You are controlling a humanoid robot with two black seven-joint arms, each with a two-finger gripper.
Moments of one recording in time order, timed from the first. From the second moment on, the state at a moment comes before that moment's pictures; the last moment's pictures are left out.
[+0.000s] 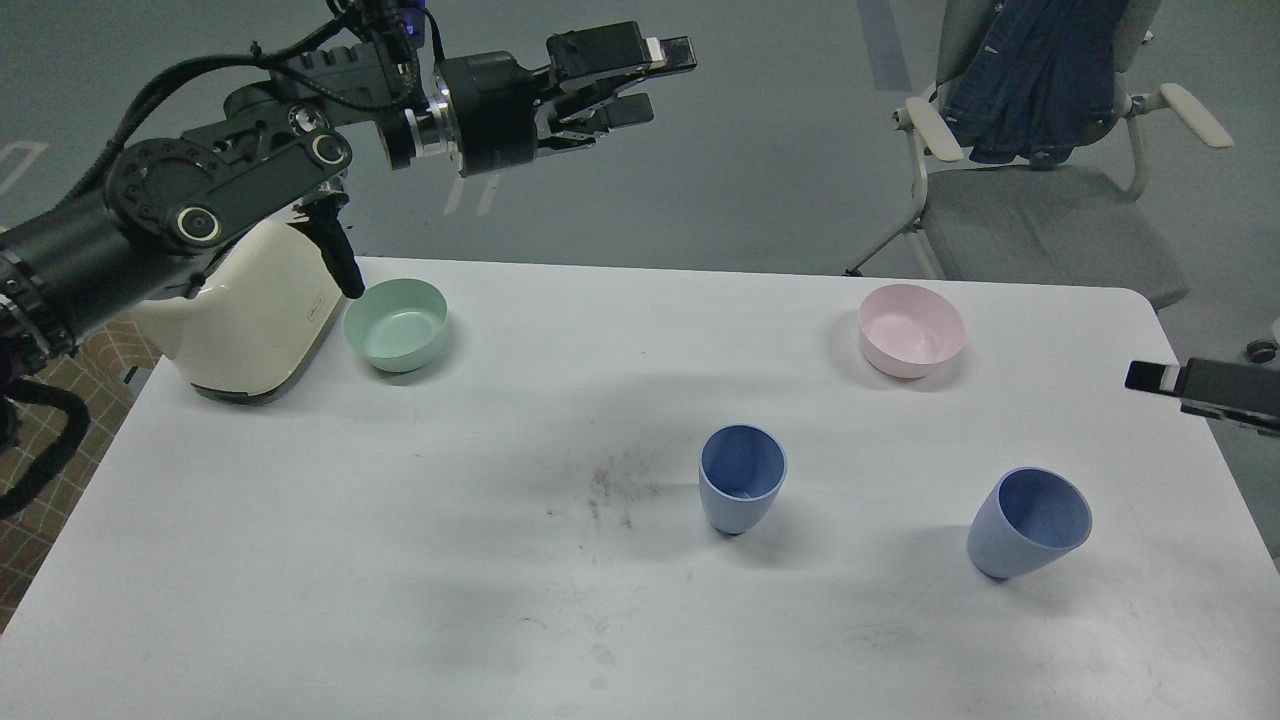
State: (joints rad) left arm -1.24 0.43 -0.29 -0.89 0.85 -0.49 -0.48; right arm 0.57 -1.32 0.51 1.46 -1.23 0.48 0.43
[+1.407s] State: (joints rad) left arm -1.21 0.41 -0.29 -0.89 0.86 -0.49 -0.48; right arm 0.49 -1.08 0.41 1.35 -1.44 0.38 0.43
